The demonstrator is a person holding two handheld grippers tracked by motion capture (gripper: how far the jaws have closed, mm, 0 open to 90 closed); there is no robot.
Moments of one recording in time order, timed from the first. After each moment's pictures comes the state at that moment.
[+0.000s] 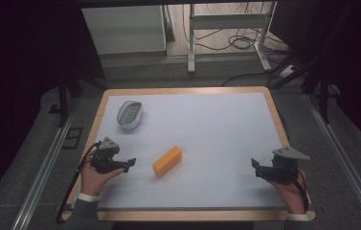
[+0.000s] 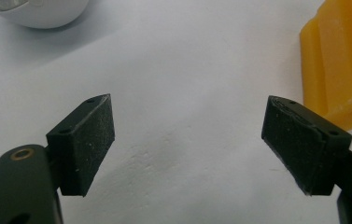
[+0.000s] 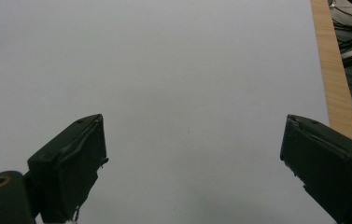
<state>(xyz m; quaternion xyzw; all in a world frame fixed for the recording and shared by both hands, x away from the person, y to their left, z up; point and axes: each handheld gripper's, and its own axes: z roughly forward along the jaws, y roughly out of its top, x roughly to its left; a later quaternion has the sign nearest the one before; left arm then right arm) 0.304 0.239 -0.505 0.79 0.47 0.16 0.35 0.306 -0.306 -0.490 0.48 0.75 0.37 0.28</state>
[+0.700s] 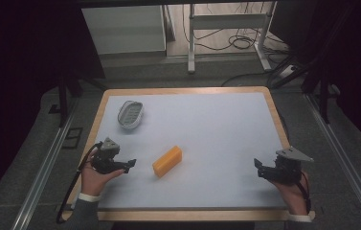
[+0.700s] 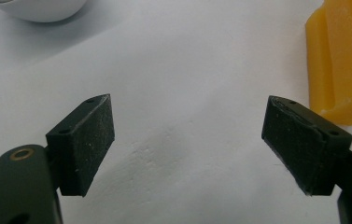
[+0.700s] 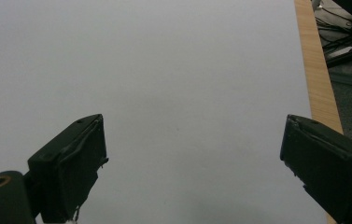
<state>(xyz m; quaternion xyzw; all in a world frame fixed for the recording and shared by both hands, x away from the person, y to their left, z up) 0.304 0.238 -0.507 0.80 0.47 0.16 0.34 0.302 -0.311 -0.489 0.49 0.73 0.37 0.29</state>
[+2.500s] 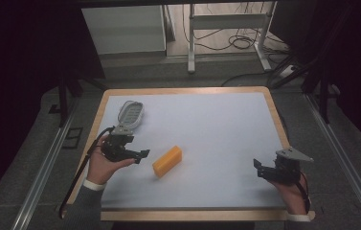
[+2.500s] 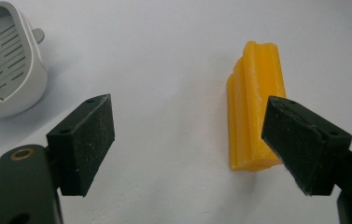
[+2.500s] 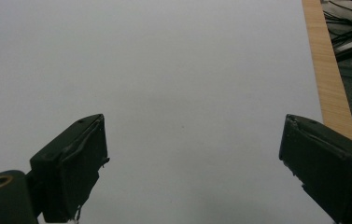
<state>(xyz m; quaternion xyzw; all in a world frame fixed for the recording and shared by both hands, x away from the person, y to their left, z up) 0.317 0.194 -0.442 0.83 0.40 0.14 0.35 0.302 -0.310 -0.491 0.50 0.73 0.37 0.28</state>
